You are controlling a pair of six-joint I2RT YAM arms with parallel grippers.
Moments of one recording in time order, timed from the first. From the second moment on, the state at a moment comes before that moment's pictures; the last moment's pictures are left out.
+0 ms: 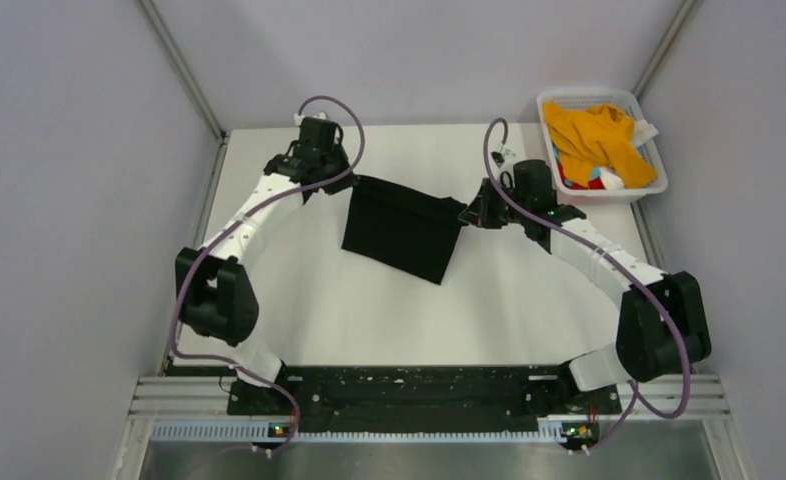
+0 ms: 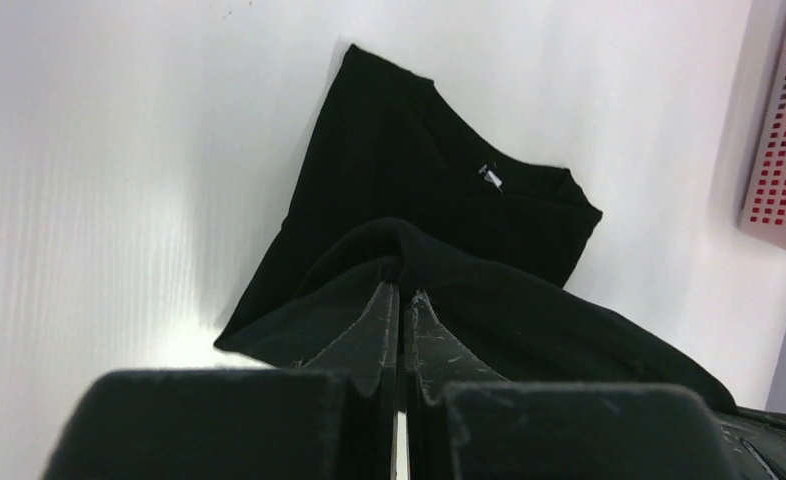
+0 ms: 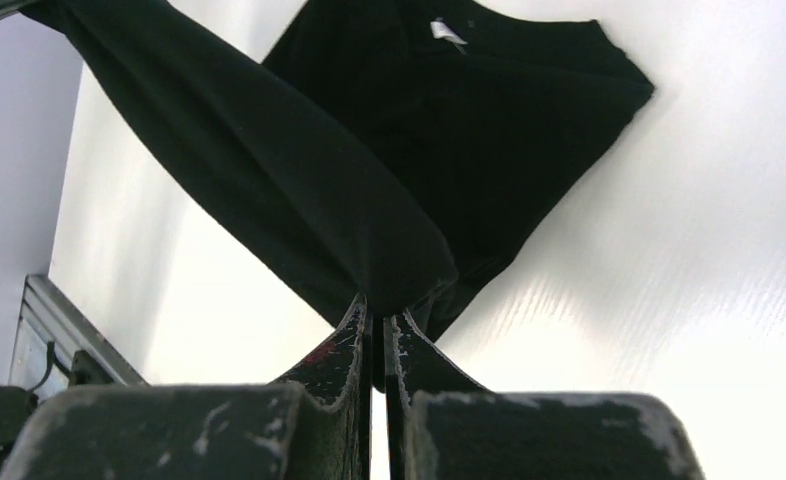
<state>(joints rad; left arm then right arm) -0.32 1.62 1.45 -0.55 -0.03 -0.65 0.35 1.40 0.97 -0.15 -0.37 0.40</state>
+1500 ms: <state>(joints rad) -0.24 2.17 1.75 -0.61 0.22 -0.48 0.24 1.74 1.09 0.24 -0.57 0.56</state>
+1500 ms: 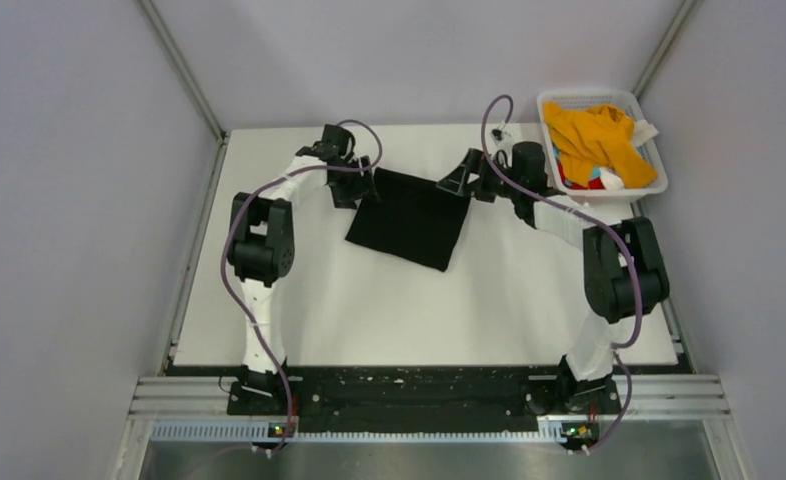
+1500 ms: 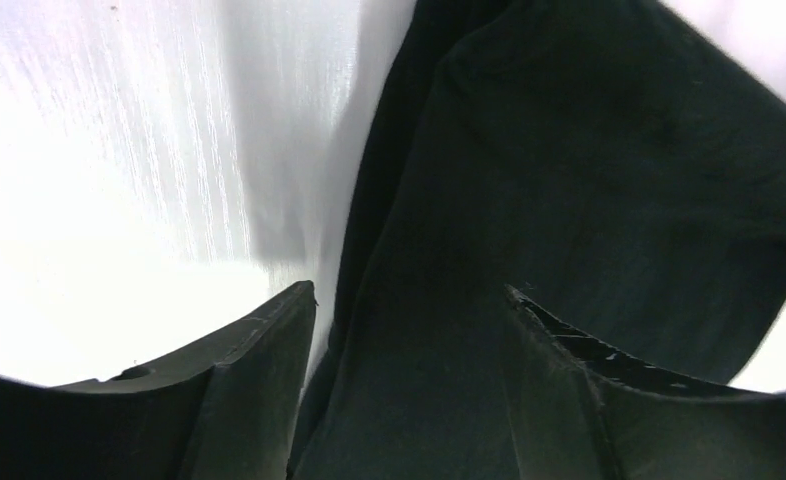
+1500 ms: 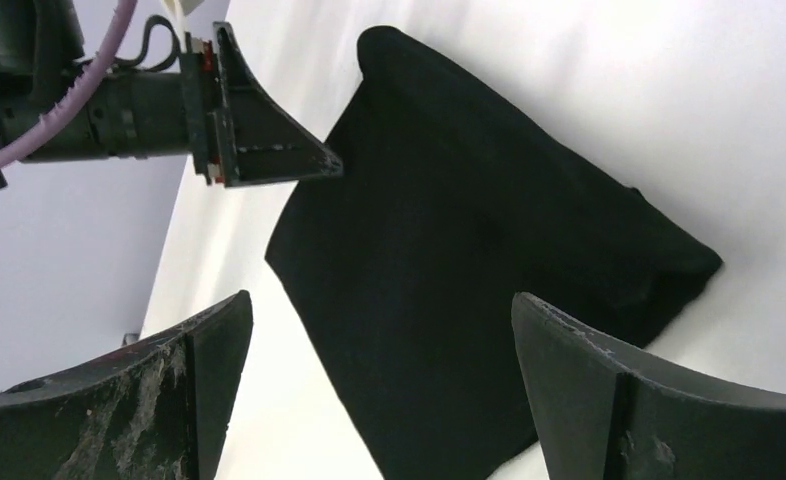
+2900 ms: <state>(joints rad) 0.12 2.22 1.85 -0.73 -0.13 -0.51 0.22 1.52 1.03 0.18 -0.51 0.61</state>
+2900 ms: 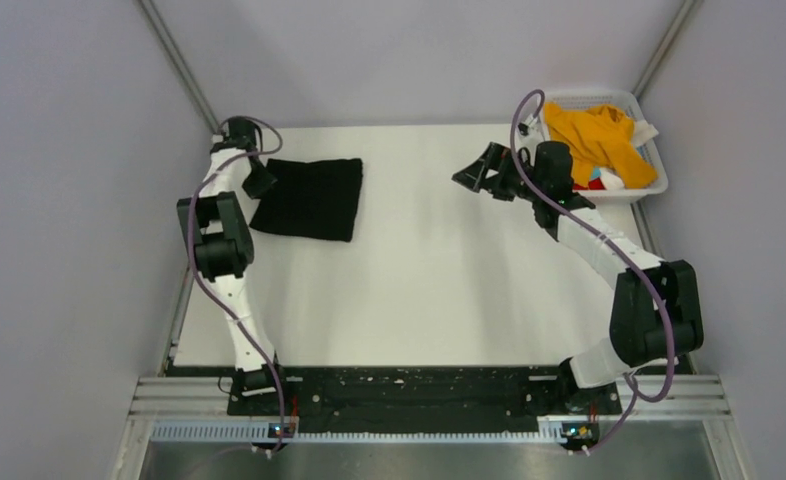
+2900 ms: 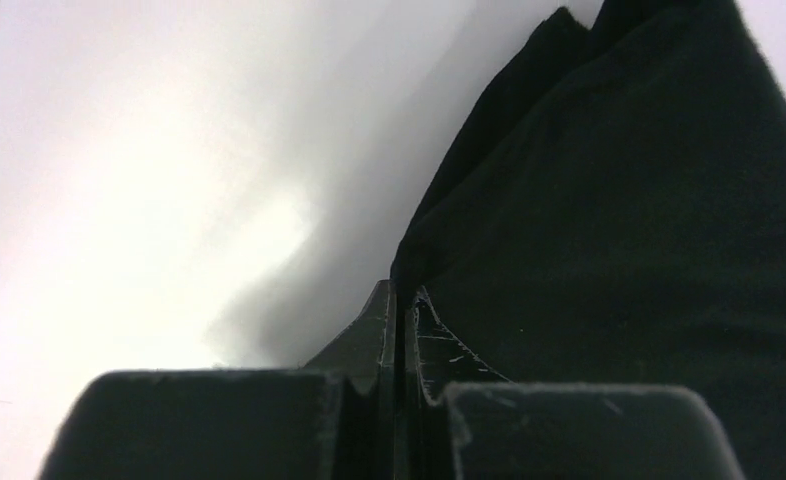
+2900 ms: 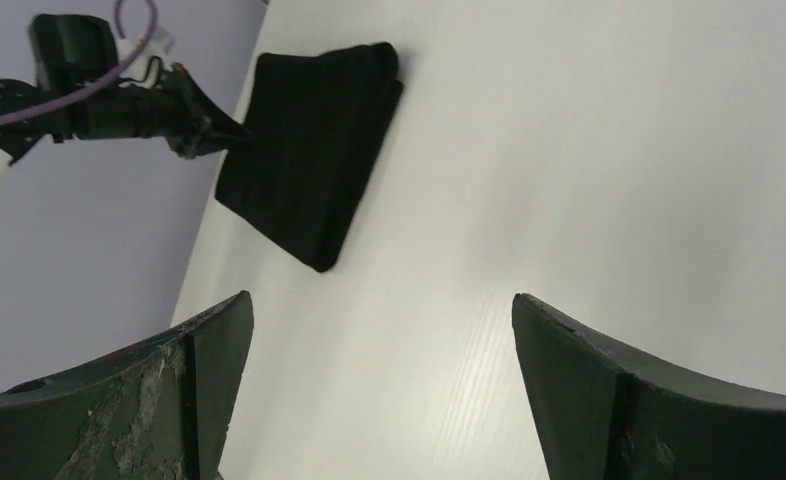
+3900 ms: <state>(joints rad) 0.31 2.36 2.20 -0.64 -0.19 -0.44 0.20 1.38 1.03 -0.15 -0.25 0.40</state>
